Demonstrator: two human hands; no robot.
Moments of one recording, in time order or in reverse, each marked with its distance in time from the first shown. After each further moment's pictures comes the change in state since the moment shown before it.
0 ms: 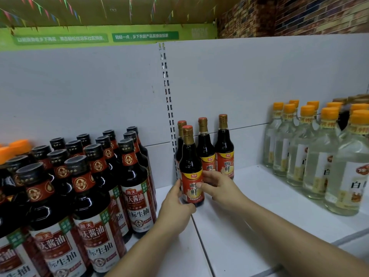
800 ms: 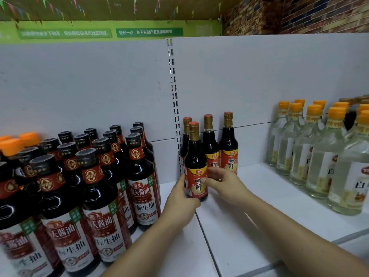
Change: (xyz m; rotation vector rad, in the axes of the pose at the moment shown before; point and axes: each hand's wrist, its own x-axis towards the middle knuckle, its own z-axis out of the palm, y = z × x) left_hand -0.004 0.006 0.002 0.020 -0.014 0.000; right_hand -0.002 -0.008 -0.002 -0.057 0.018 0.057
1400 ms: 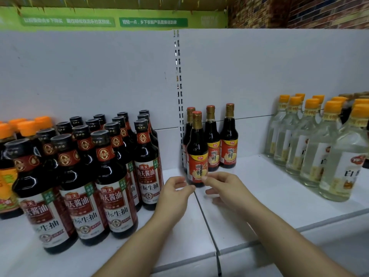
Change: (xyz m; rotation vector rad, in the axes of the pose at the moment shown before) left_hand -0.046 -0.003 -0.008 -0.119 0.197 -0.136; right_hand -0.079 -0.031 0.016 0.121 0.003 0.185
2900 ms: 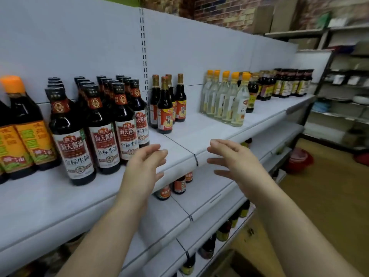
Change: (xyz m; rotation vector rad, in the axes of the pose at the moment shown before) left_hand -0.193 -0.011 -0.178 -0.377 -0.385 0.065; right_hand -0.306 -0.073 0.119 0.092 0.540 0.067
